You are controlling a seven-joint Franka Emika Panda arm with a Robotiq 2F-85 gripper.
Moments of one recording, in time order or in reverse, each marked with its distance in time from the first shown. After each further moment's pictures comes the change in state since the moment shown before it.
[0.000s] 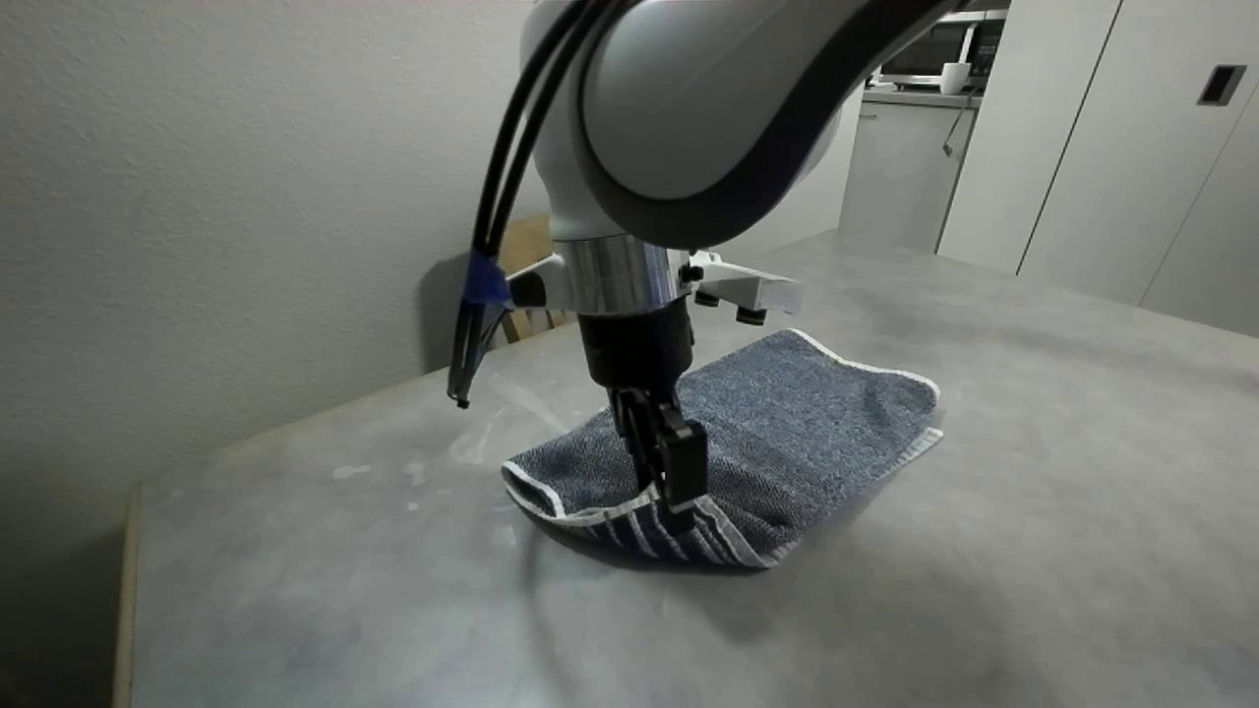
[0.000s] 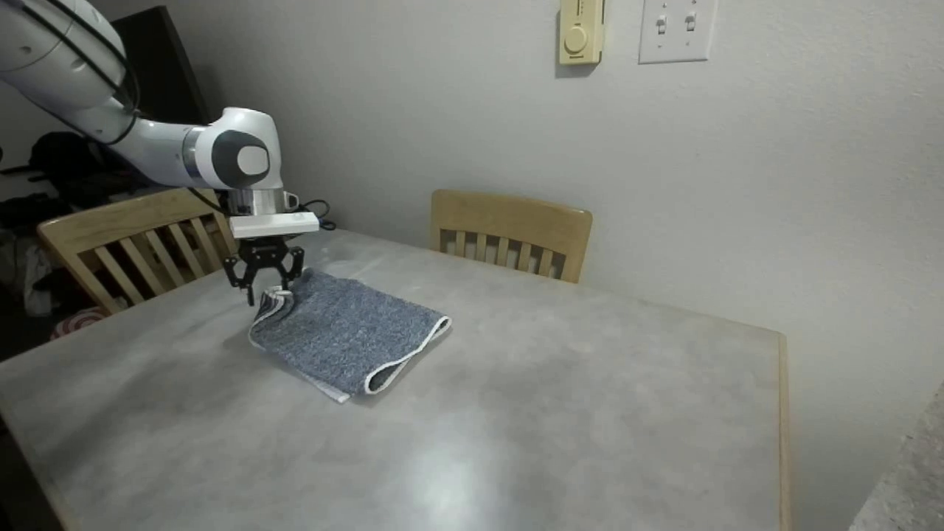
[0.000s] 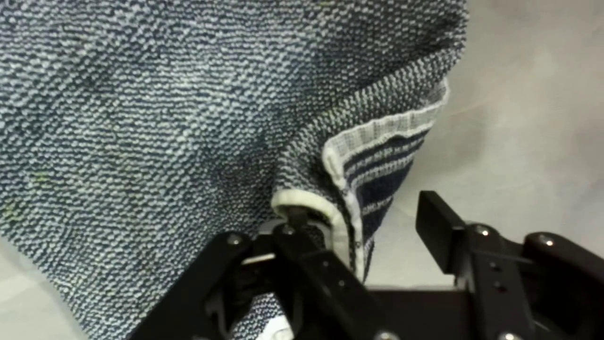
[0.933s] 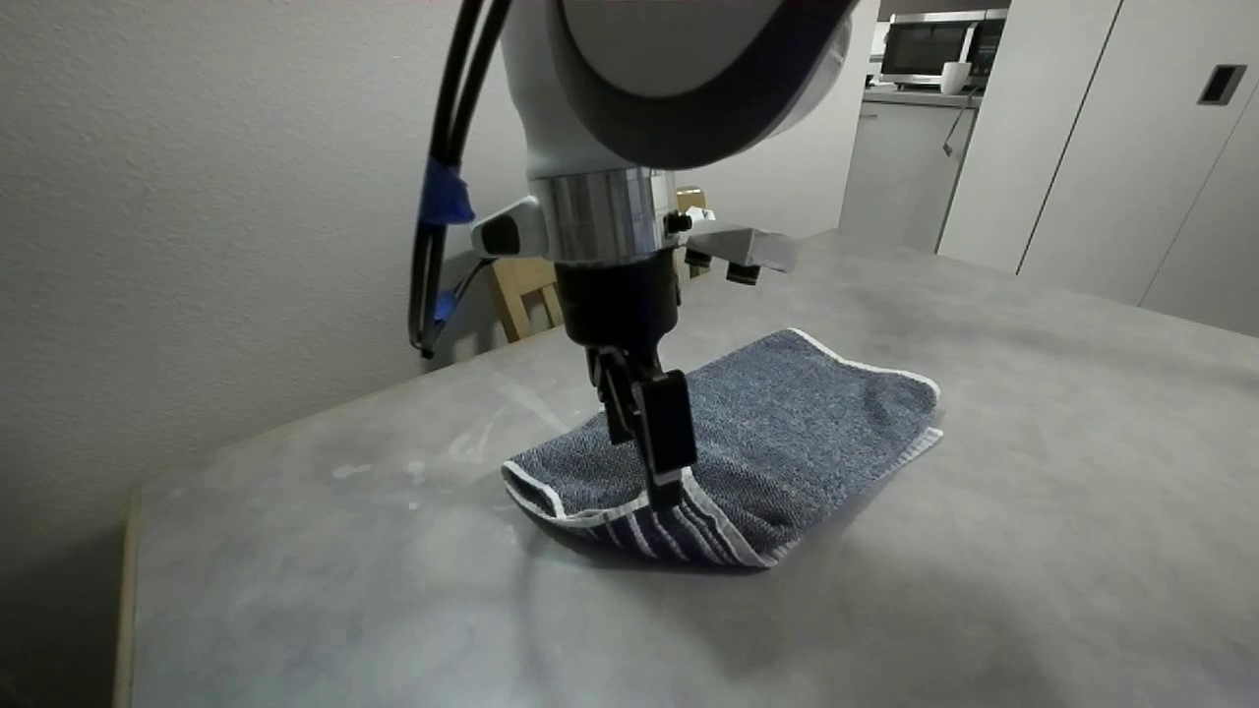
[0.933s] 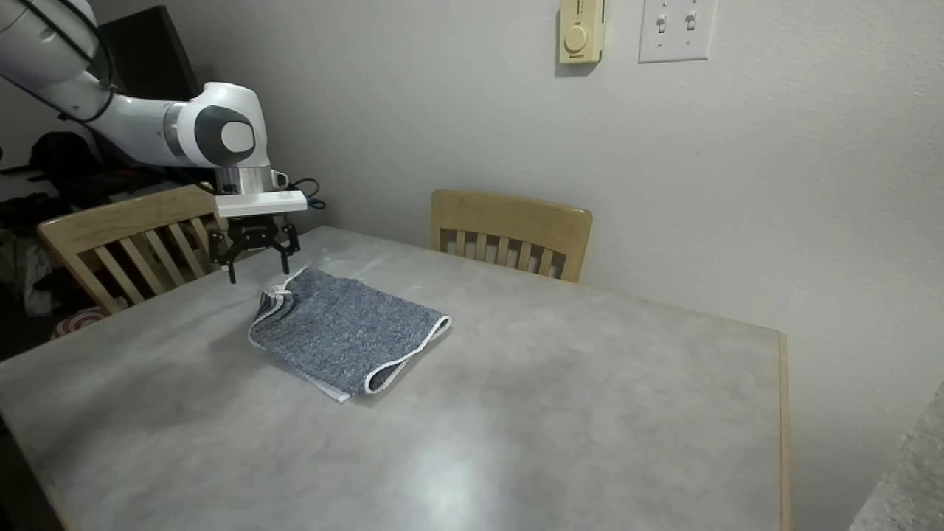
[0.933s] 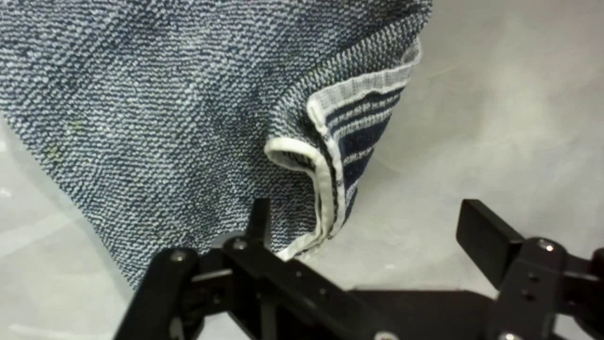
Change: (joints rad) arm 0.010 -0.060 0.012 -0.011 0.005 -0.001 0.039
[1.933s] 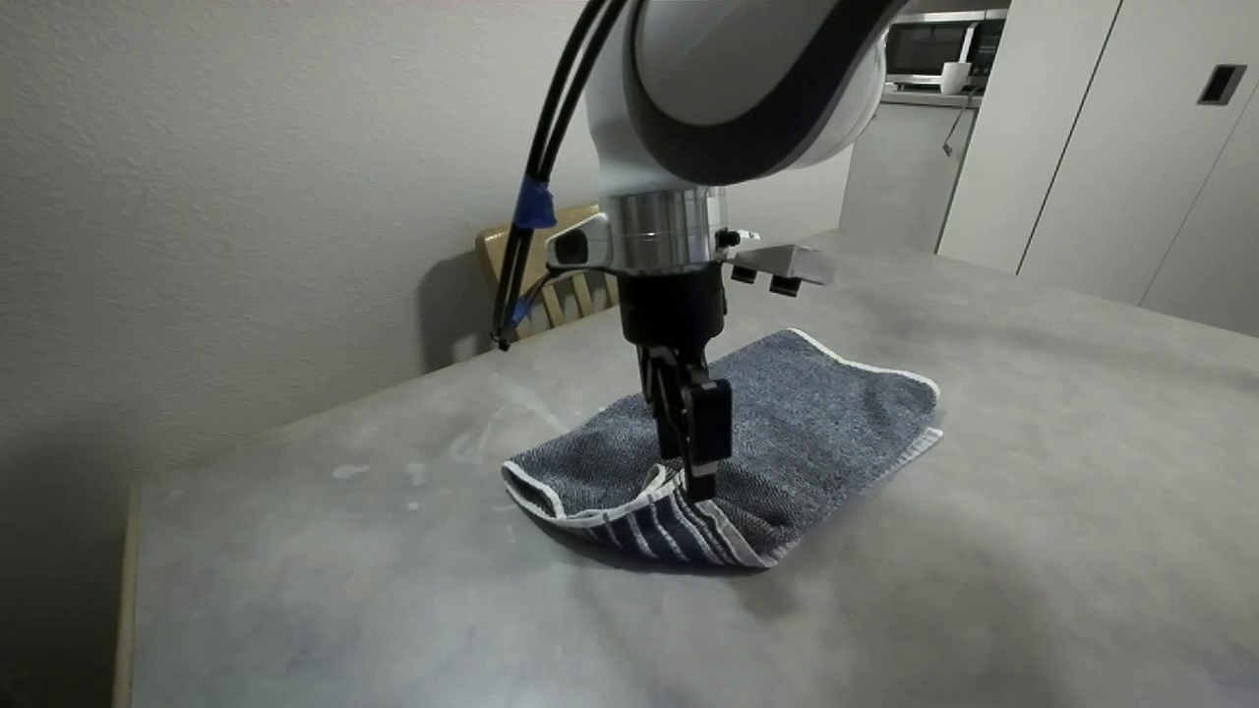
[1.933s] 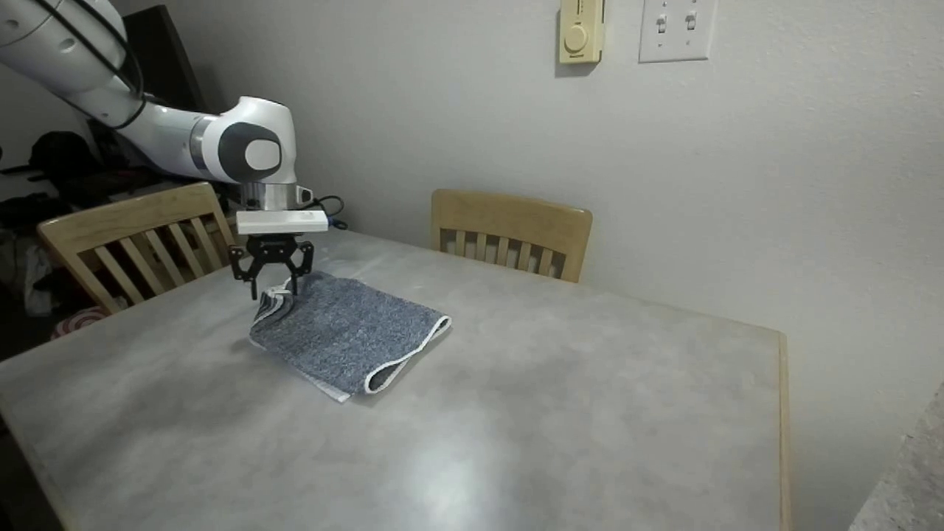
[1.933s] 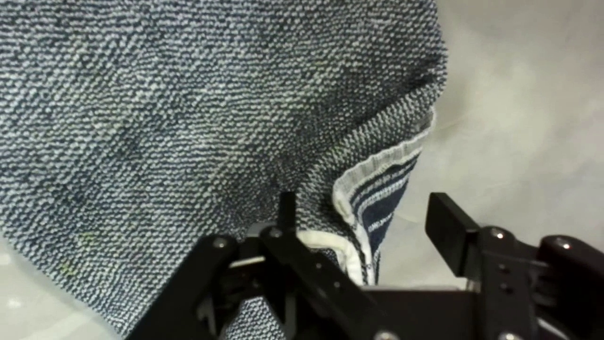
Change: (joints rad) arm -0.082 0.001 -0.002 -0.061 0.074 0.026 -0.041
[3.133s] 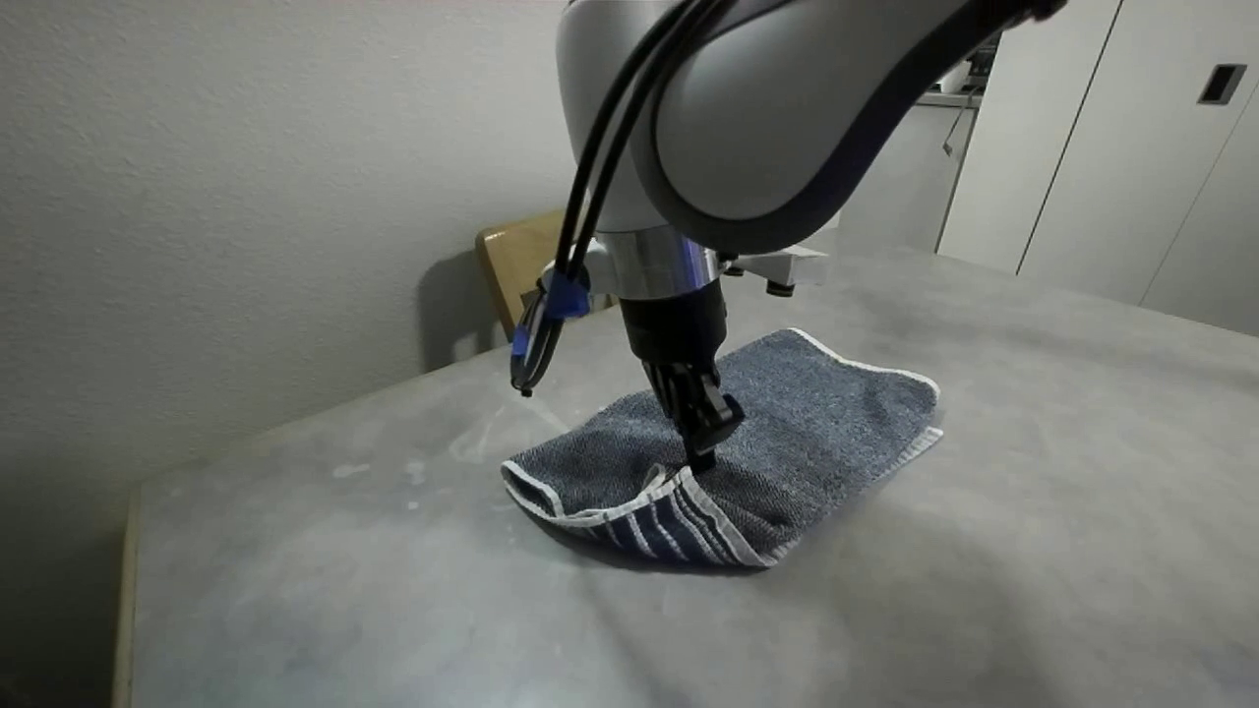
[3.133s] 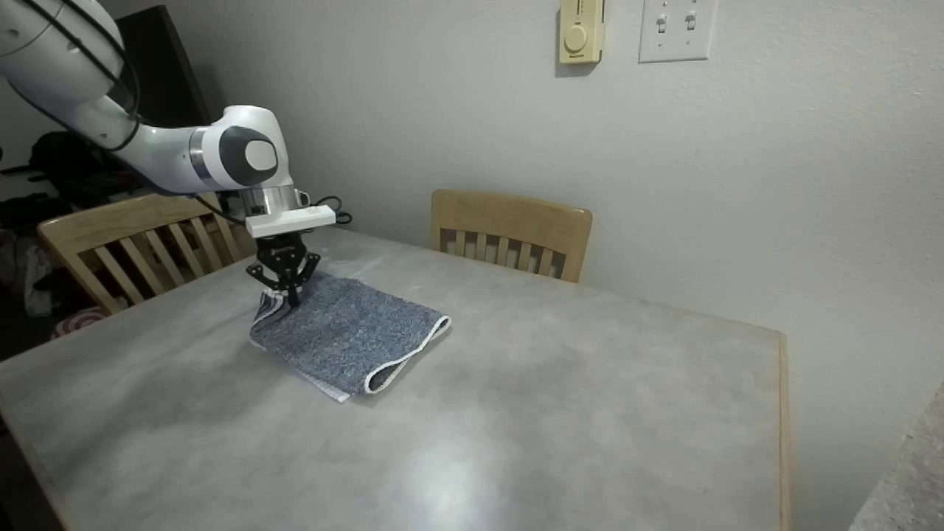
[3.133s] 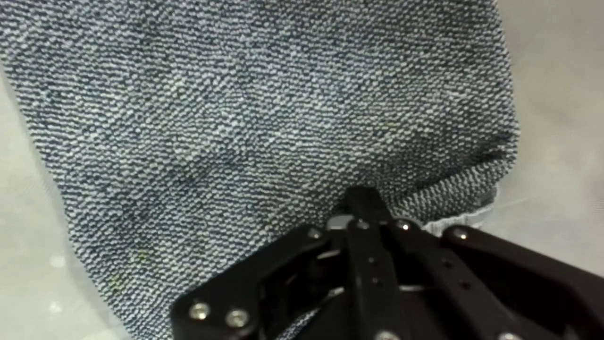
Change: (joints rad) arm 0.059 0.016 -0.056 0.005 -0.197 0.016 -0.009
